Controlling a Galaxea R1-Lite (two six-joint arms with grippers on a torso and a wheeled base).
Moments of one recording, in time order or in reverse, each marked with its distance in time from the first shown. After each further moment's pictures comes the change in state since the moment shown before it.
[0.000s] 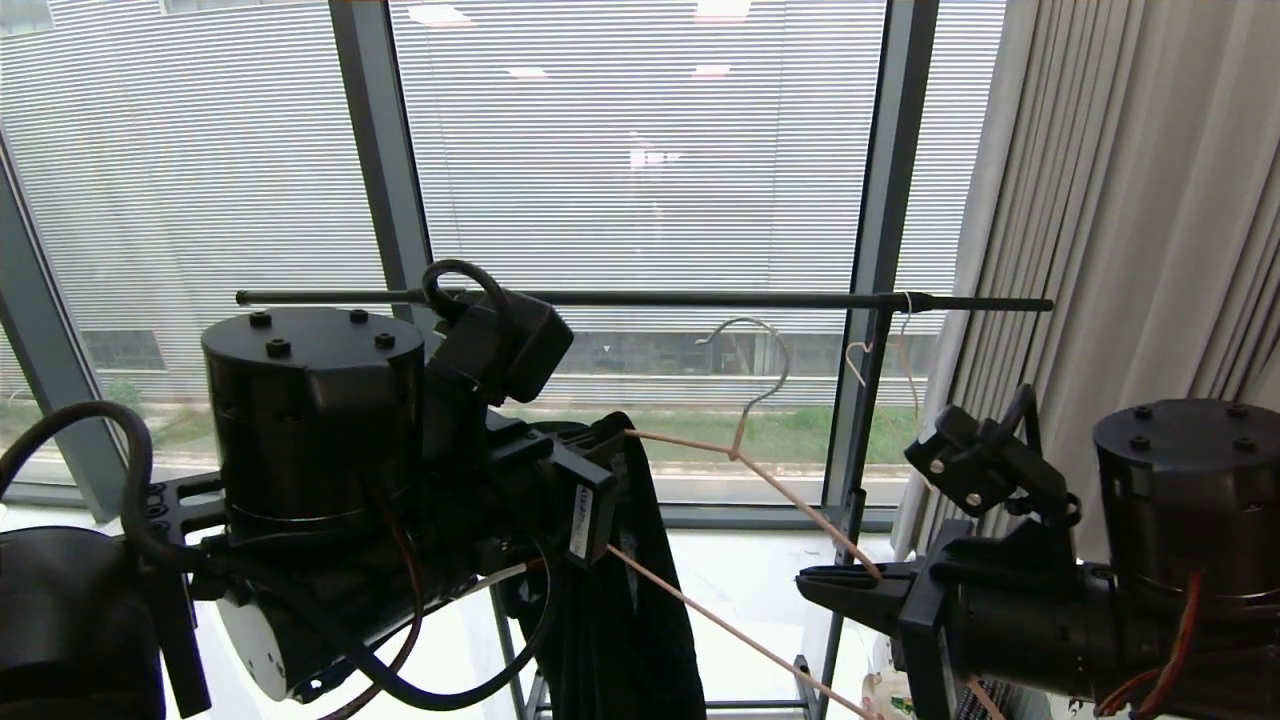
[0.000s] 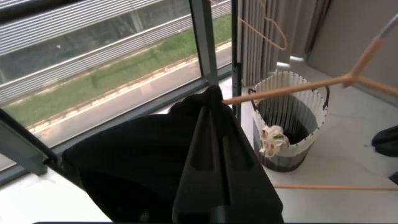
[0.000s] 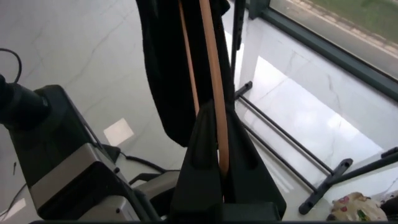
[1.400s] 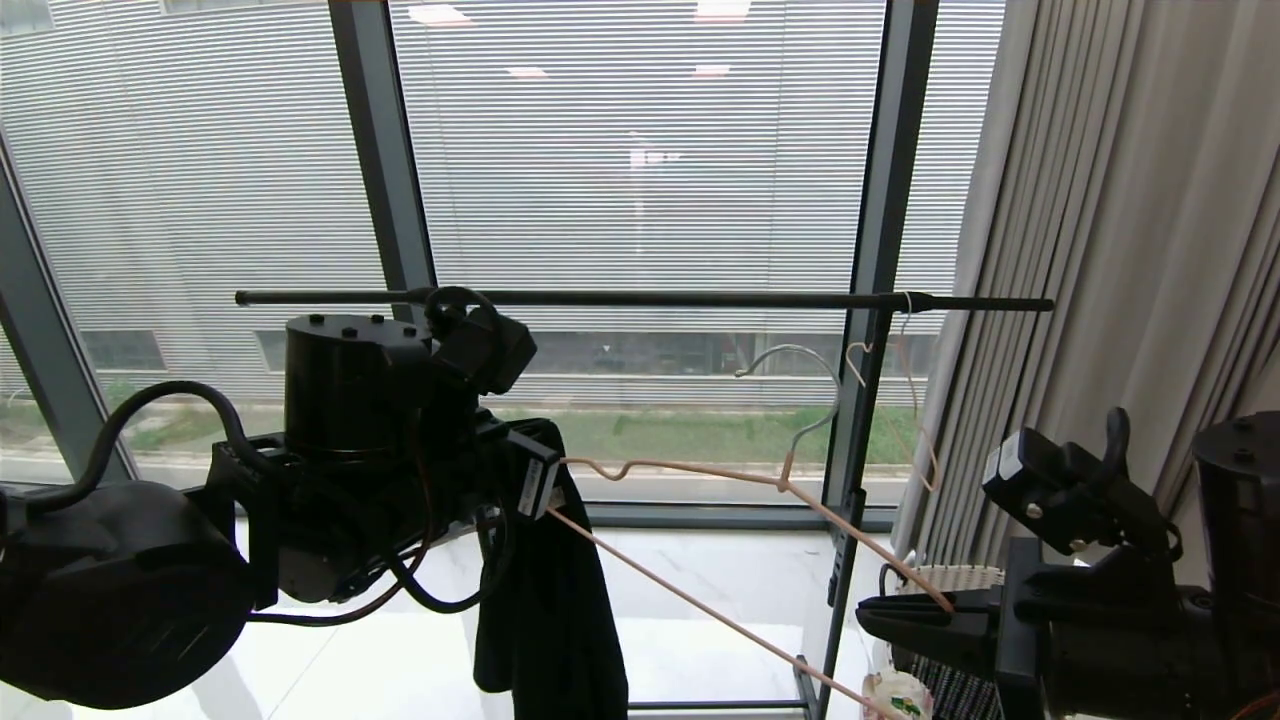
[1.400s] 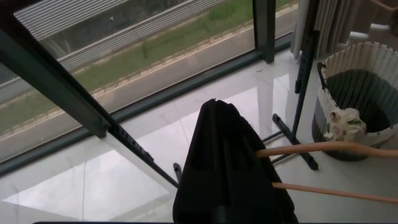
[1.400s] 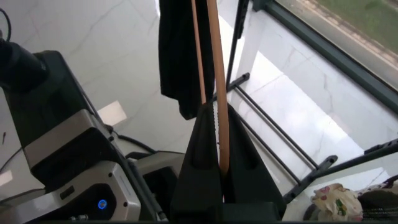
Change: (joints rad) left arm 0.239 0.103 -0.003 0.001 -0.016 0.136; right arm -0.070 -0.131 0.056 0.120 0.083 -0.117
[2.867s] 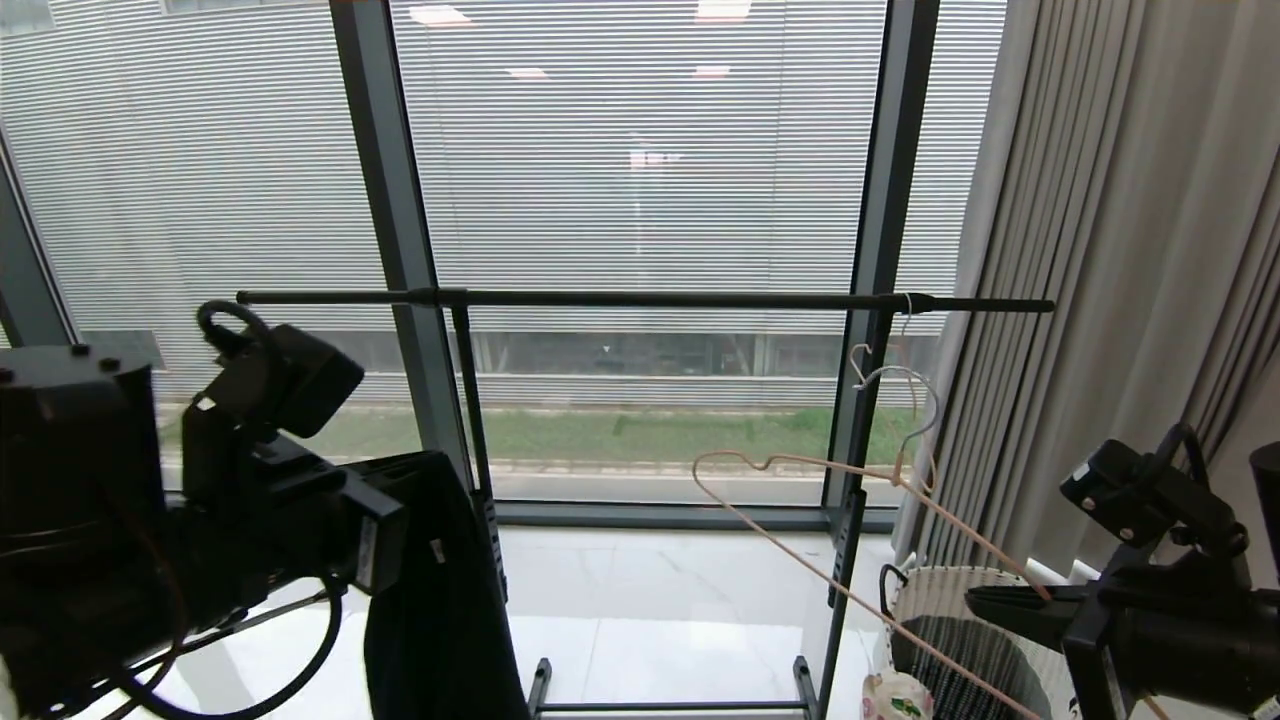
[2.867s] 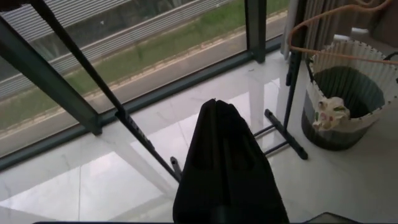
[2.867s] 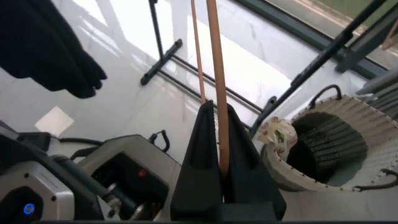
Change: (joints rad) left arm 0.120 -0.310 0.178 0.112 -0.151 0.020; right arm -0.225 -0.091 0.069 0.130 -0.086 -0.063
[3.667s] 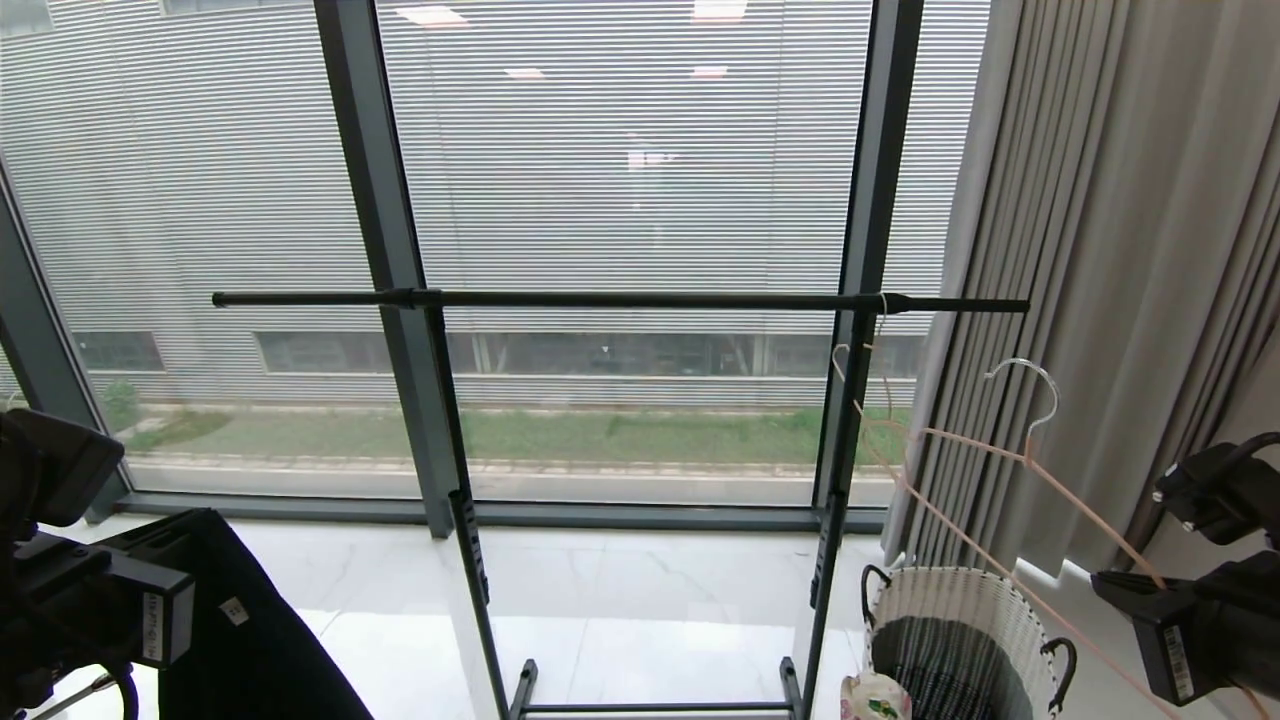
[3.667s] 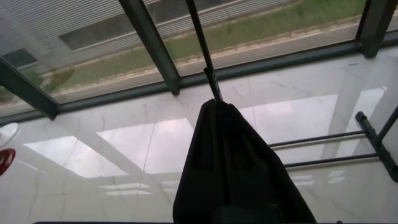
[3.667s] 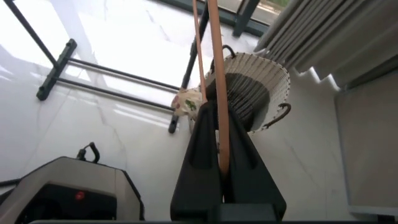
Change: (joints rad) left arm 0.399 -0.284 0.227 0.026 0.038 0.140; right arm -0.114 -0.099 0.052 0.072 -0.397 -0.008
